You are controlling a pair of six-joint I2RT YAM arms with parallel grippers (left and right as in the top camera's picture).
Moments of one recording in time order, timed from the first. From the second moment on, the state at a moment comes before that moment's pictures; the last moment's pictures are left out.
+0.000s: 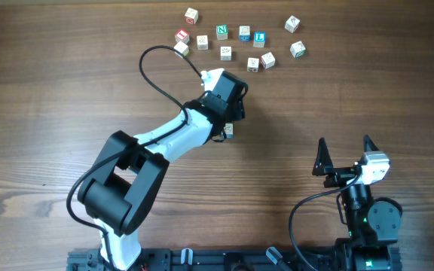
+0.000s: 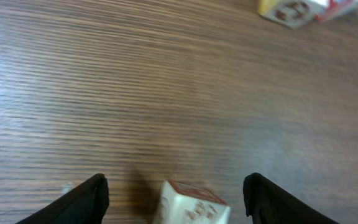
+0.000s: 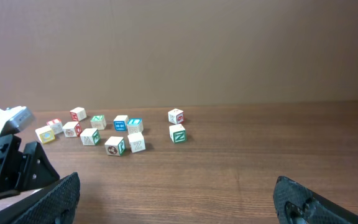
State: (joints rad) left arm -0.61 1.95 1.18 -0.21 -0.16 -0.69; right arm 0.02 0.01 0.01 0.00 -0.06 0.07
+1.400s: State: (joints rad) left arm -0.65 1.73 1.18 -0.38 -0.12 -0.49; right arm 0.02 0.01 0.01 0.00 -0.06 0.07
